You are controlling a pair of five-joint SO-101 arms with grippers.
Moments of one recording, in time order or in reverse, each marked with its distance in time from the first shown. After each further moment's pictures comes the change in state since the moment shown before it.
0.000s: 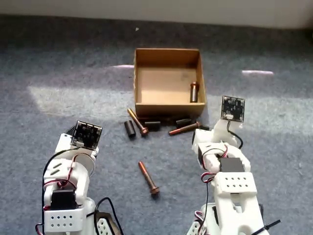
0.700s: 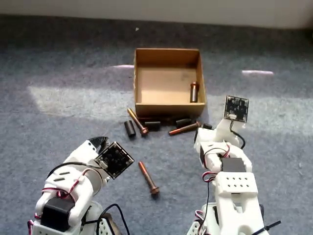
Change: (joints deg) left arm 19.2 0.0 -22.0 28.9 -12.8; right arm 1.1 0.0 0.0 -0.6 0.0
